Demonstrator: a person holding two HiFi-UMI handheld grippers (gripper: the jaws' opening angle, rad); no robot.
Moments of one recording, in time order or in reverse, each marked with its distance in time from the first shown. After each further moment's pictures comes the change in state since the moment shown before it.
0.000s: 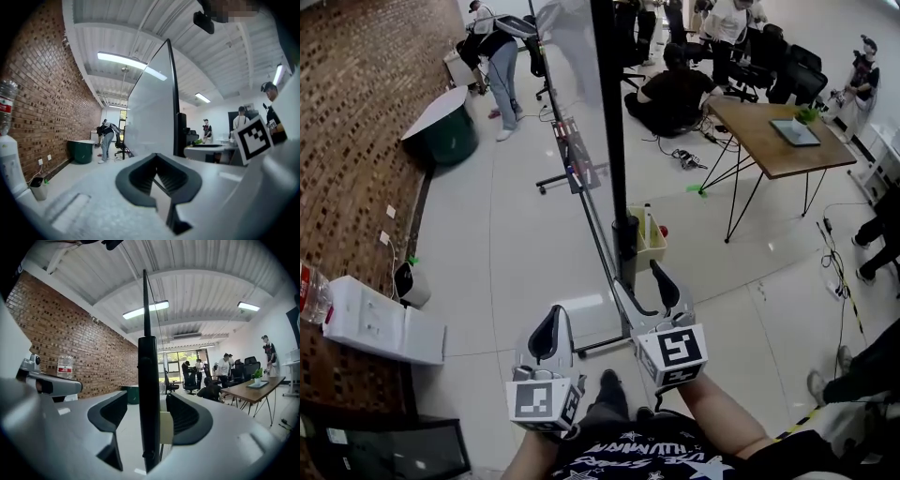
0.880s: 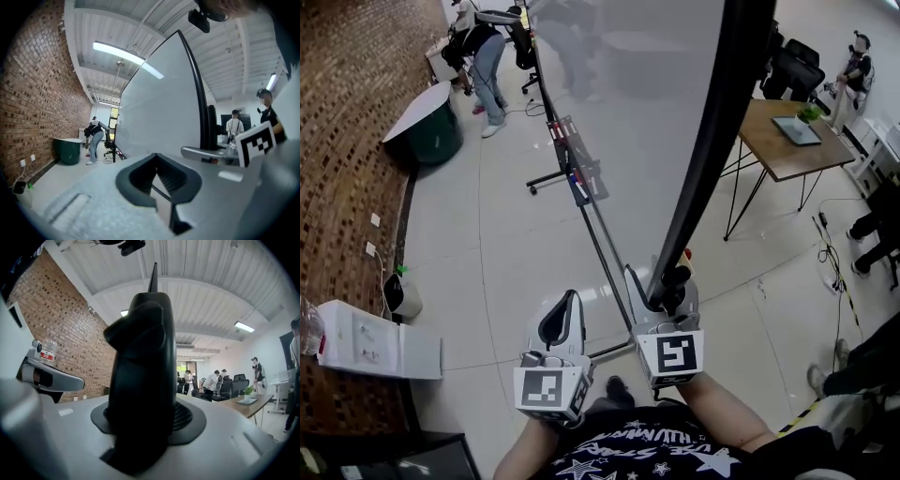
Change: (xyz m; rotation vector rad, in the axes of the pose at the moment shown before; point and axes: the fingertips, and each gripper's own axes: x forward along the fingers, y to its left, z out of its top) left arm 0.085 0.036 0.009 -0.018 0.008 -0.138; right arm 0.070 -0.014 0.018 -0.128 -0.067 -0.187
